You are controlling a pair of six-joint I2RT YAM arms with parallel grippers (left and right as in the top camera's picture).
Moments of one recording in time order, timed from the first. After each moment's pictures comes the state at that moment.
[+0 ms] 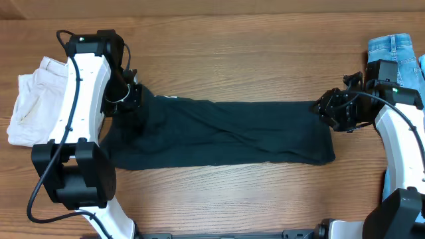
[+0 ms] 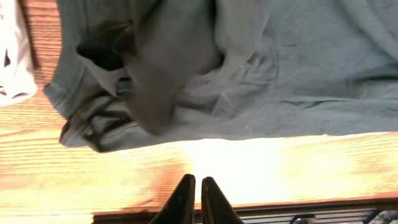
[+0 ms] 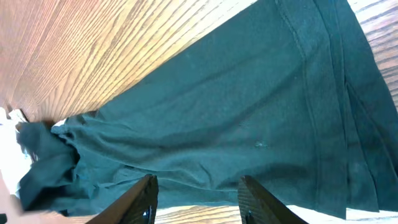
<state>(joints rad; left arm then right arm) 0.02 1.93 1.77 -1.58 0.10 -0.04 -0.21 1.54 1.21 -1.00 -0.48 0.36</state>
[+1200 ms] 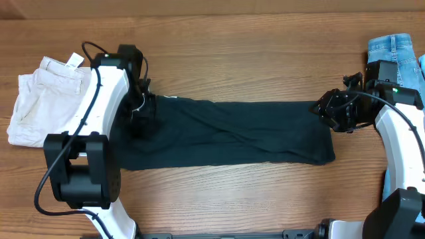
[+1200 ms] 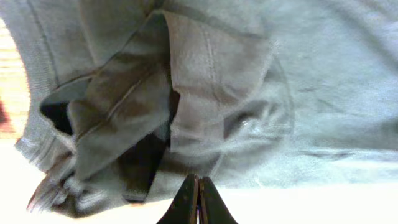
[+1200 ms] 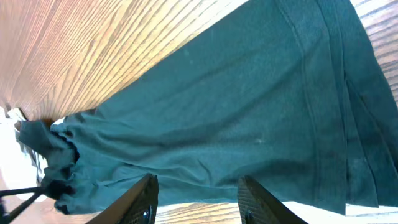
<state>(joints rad) -0.05 1.93 1.57 -1.31 0.05 -0.07 -0.21 1.54 1.21 -1.01 -0.48 0.36</state>
